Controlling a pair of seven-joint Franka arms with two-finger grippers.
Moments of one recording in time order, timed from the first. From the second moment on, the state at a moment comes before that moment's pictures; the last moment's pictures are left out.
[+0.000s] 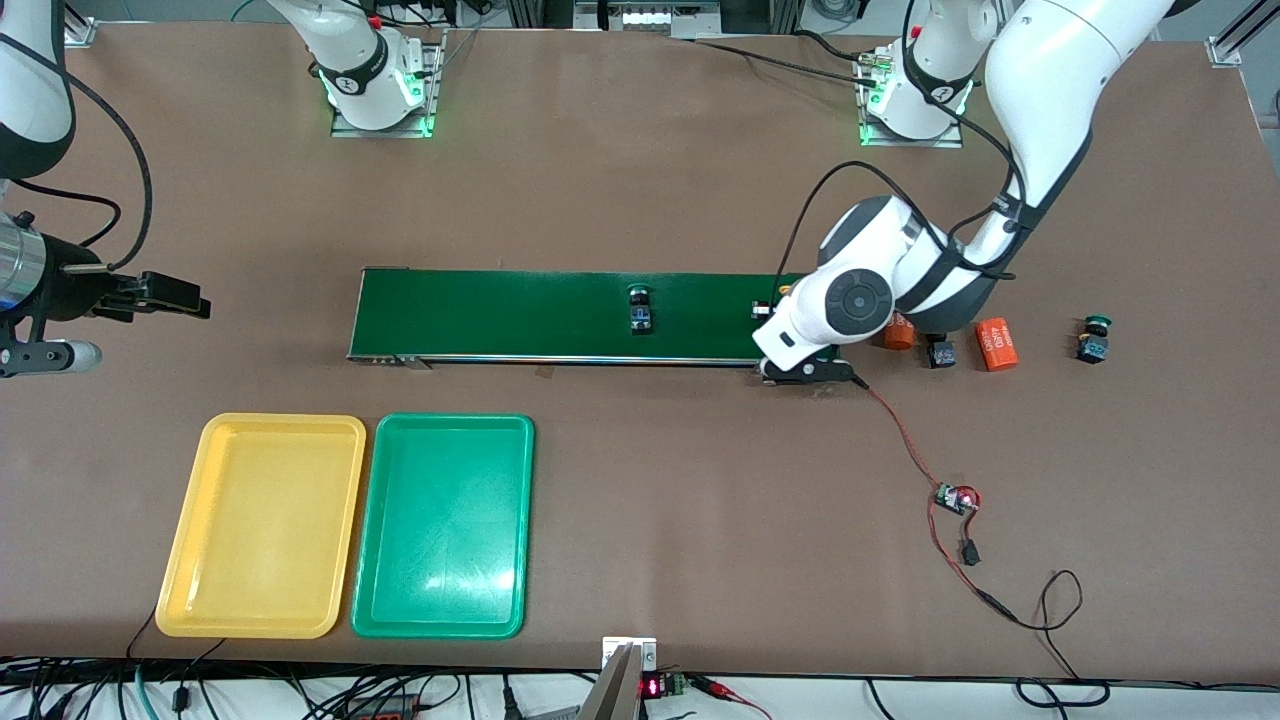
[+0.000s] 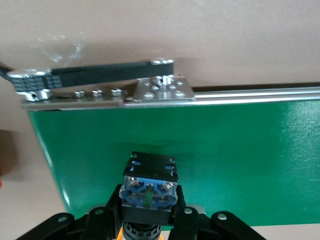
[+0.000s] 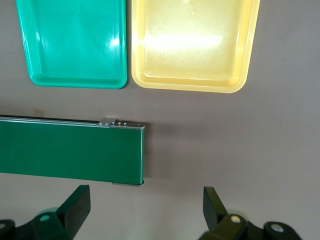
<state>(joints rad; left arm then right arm) 0.14 0.60 -0.71 -1.82 0.19 1.99 -0.61 -0.16 0.27 0.15 -1.43 0.02 1.53 -0.04</state>
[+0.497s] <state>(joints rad) 0.14 0.62 -0.69 -1.82 0.19 2.00 -0.62 -0.17 0.27 0.15 -1.43 0.02 1.48 -0.04</state>
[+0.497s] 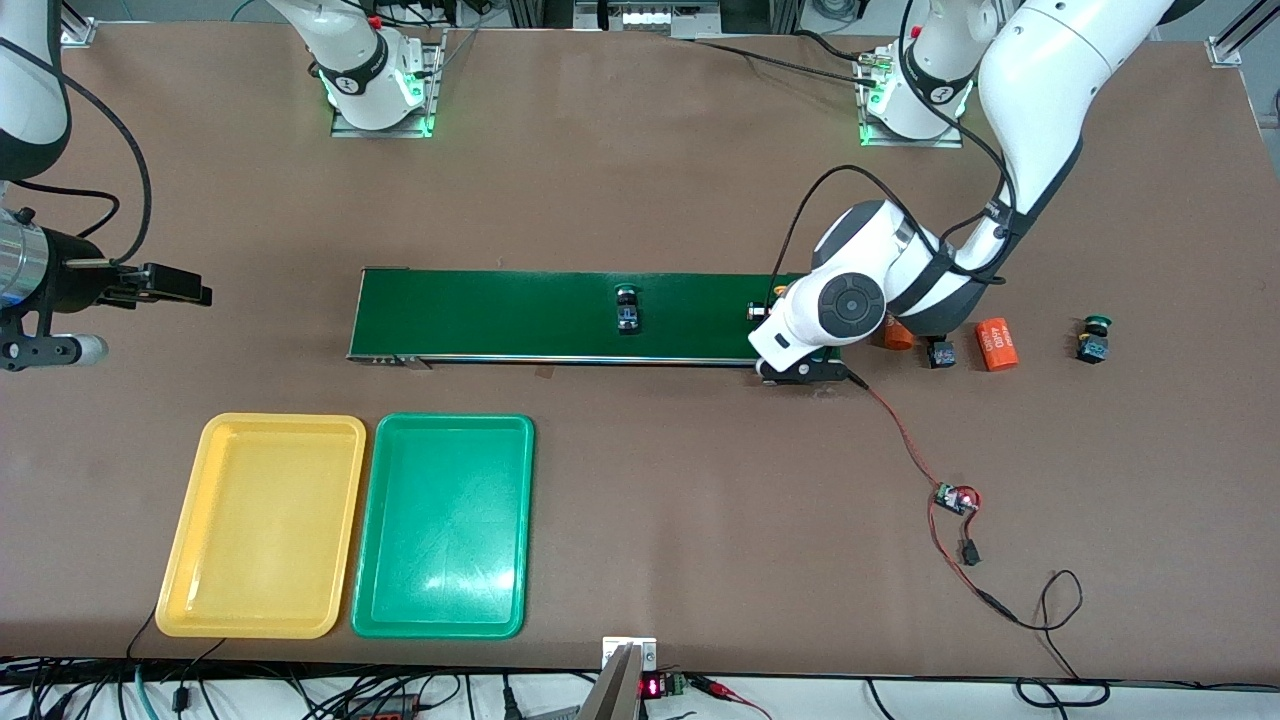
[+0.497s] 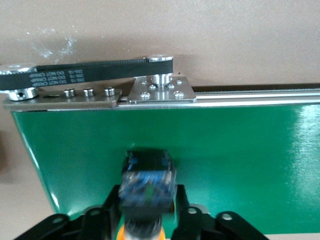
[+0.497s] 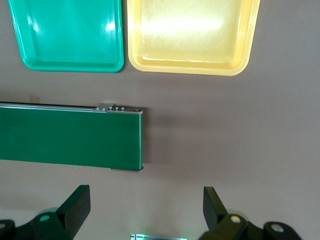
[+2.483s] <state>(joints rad) 0.54 0.55 -0.68 -2.01 0.19 2.06 -0.26 0.15 -0.01 0.29 -2.22 0.03 2.11 0.34</state>
